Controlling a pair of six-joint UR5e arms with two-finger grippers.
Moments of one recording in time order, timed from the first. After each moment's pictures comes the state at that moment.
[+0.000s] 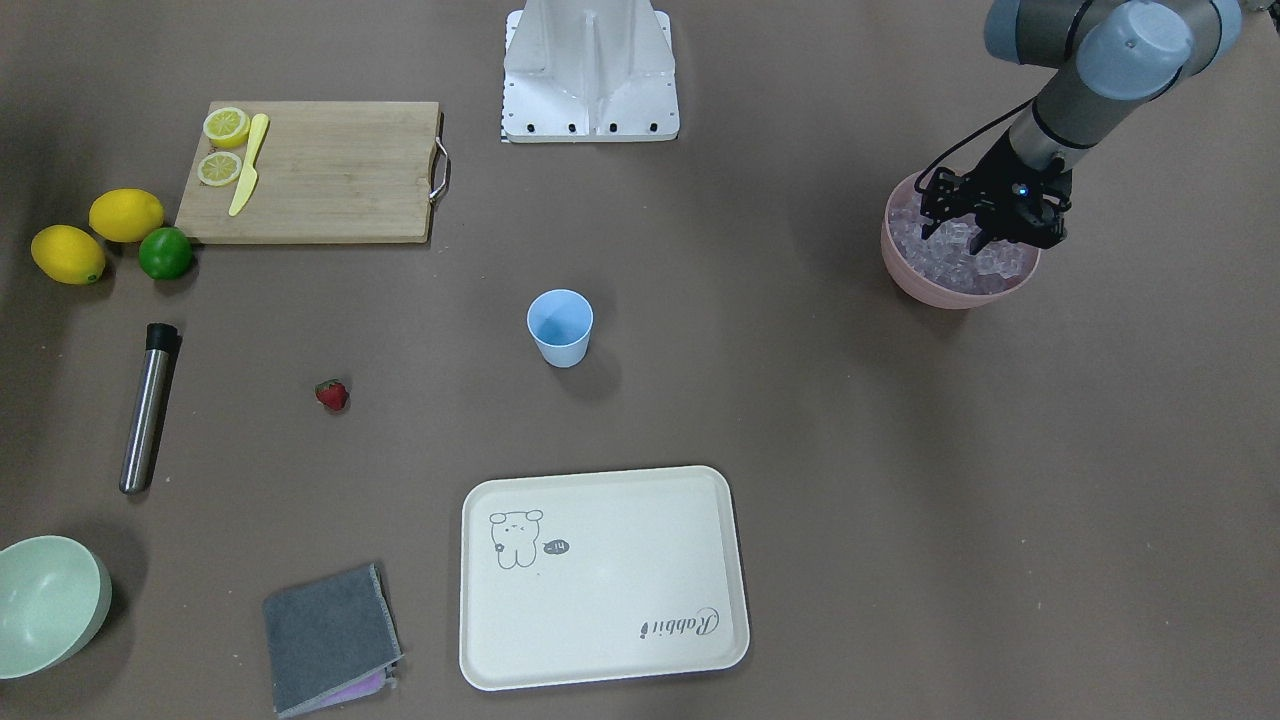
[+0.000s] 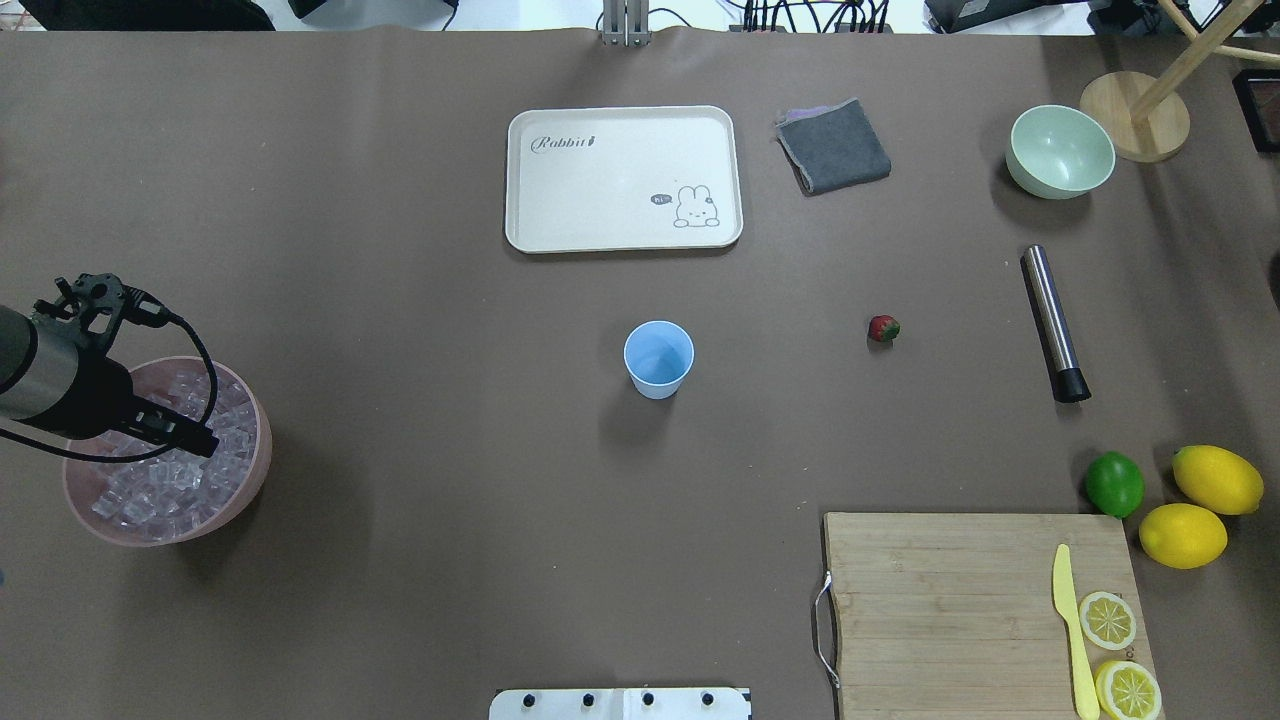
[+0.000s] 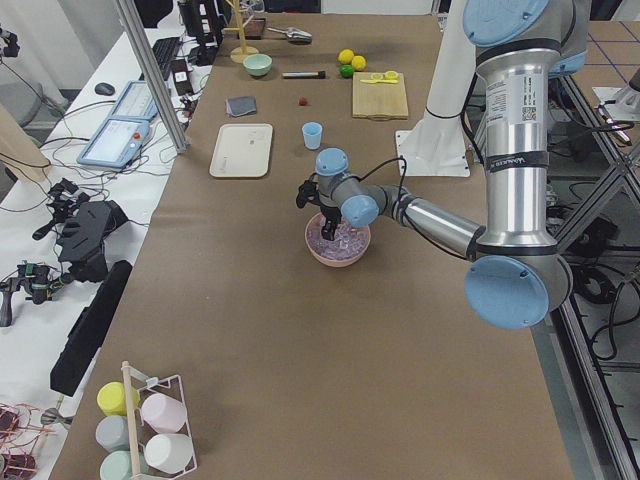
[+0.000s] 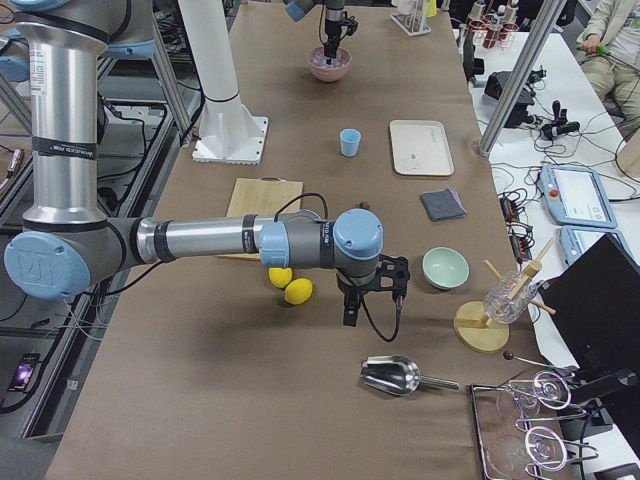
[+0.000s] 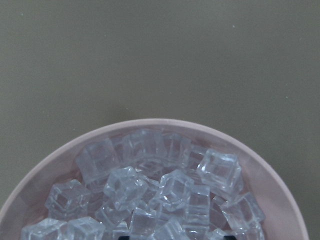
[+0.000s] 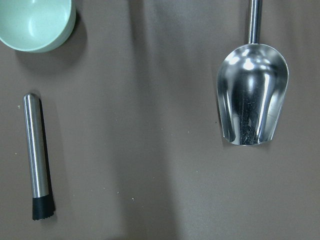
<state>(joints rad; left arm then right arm) -0.77 -1.49 -1.95 -1.99 -2.16 -0.70 1.59 -1.64 1.76 -1.62 2.44 0.15</state>
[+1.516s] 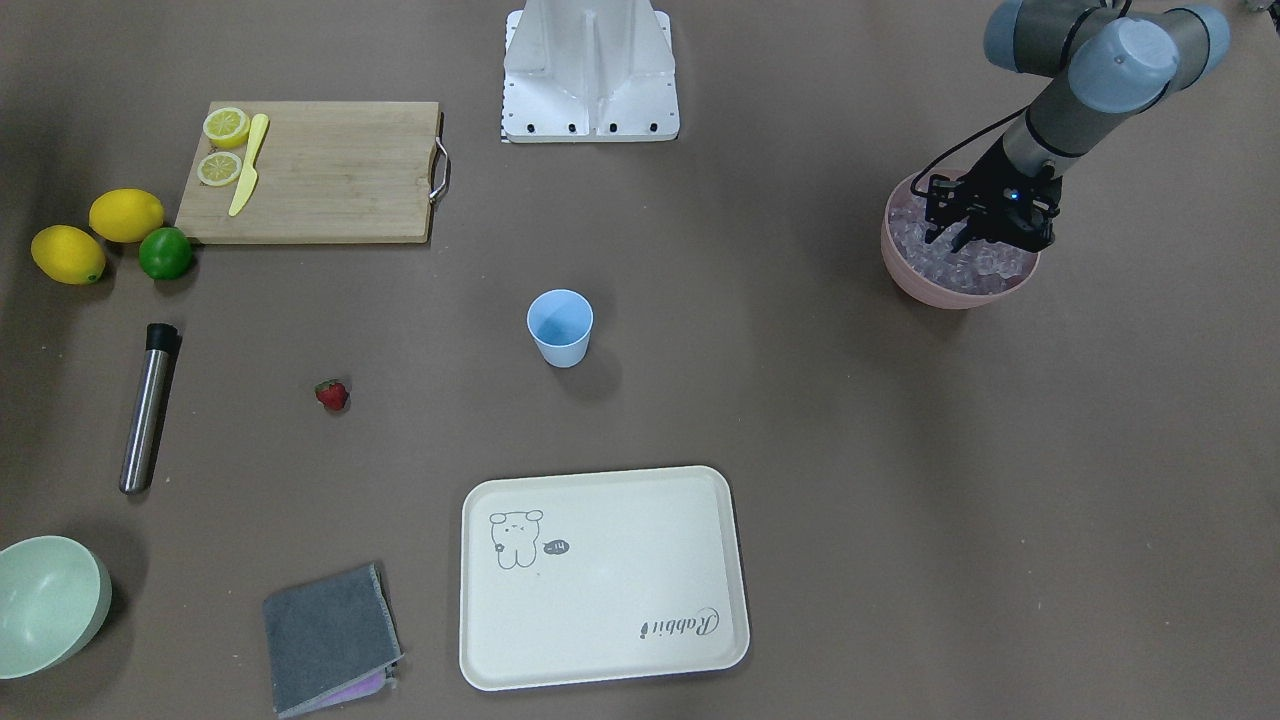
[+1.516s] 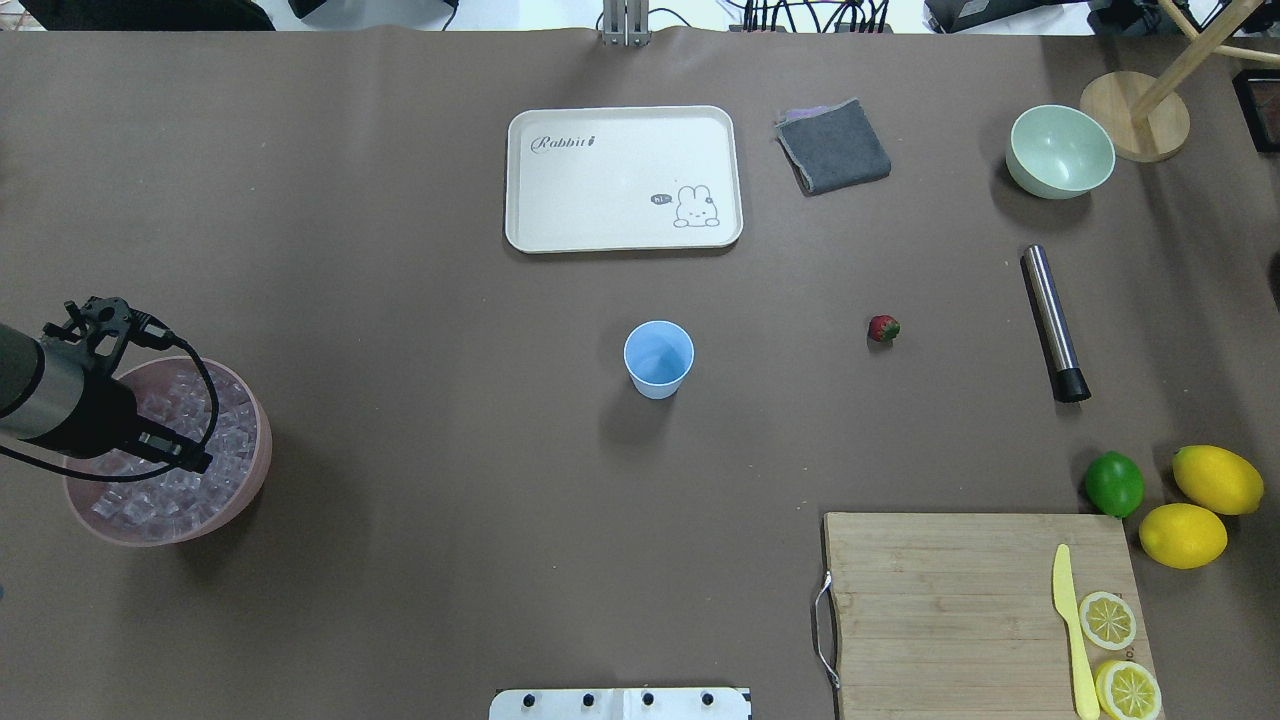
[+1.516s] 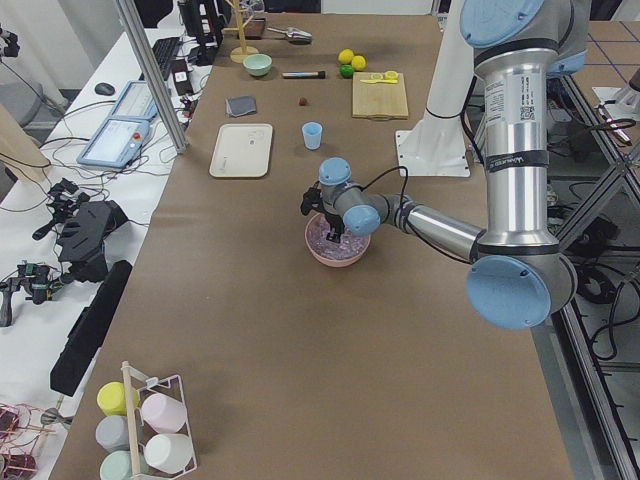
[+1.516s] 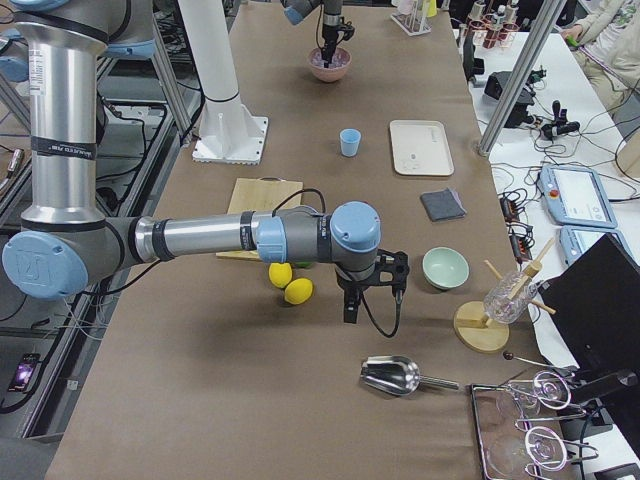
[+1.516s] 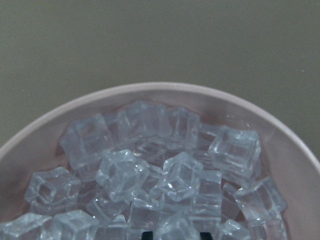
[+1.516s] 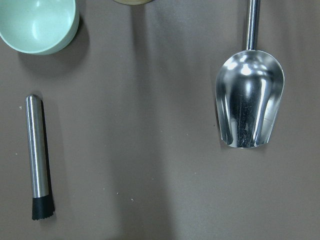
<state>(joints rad) -0.74 -1.46 -1.93 -2.05 -2.16 -0.71 1.59 -1.65 1.79 -1.62 2.43 0.15</state>
